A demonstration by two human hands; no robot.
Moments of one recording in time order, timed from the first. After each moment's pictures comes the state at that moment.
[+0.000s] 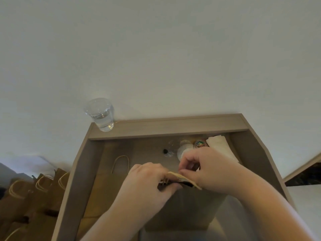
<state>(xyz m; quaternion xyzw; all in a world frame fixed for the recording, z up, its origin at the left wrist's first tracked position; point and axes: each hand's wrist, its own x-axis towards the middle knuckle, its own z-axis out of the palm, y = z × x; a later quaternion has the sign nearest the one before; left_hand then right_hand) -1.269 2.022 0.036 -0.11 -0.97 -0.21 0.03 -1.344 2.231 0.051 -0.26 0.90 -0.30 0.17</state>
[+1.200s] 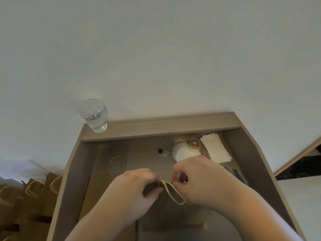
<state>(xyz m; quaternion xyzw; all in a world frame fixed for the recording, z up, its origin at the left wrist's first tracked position) -1.264 1.992 0.032 -0.14 -0.96 -0.23 -0.02 -1.307 2.209 0.066 -0.24 0.94 -0.17 0.15</state>
